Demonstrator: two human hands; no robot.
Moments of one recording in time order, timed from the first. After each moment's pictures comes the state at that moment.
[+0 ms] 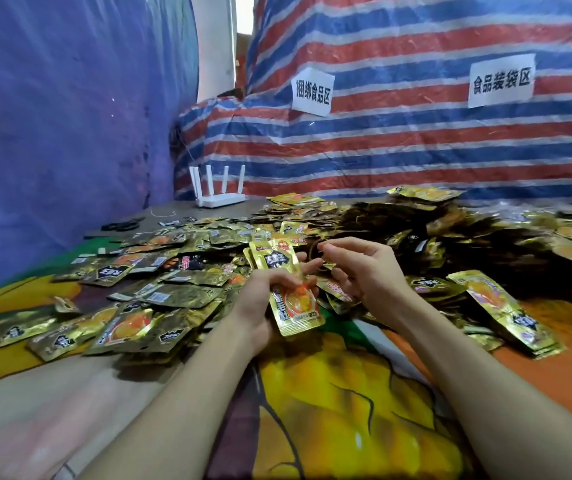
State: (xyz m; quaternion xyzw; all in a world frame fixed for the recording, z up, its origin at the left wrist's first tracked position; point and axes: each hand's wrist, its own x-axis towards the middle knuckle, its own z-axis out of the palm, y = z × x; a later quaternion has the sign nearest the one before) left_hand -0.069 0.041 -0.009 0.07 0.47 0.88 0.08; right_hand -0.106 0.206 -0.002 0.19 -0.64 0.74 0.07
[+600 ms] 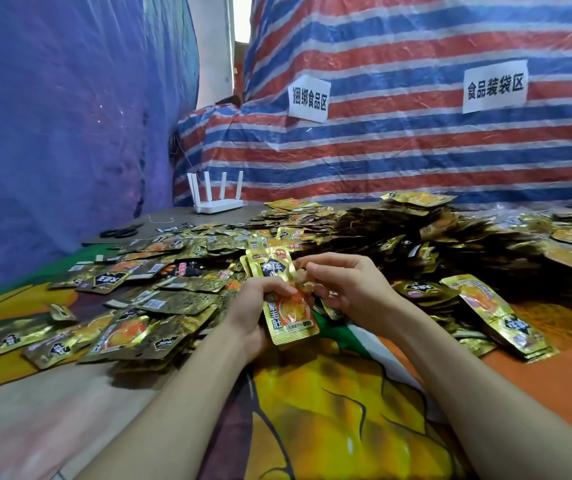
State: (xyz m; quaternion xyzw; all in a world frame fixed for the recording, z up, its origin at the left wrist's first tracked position) left_hand -0.072 0.036 -0.014 0.05 0.49 0.86 0.12; right_hand -0.105 0.204 -0.006 0.24 -0.64 0.73 -0.05
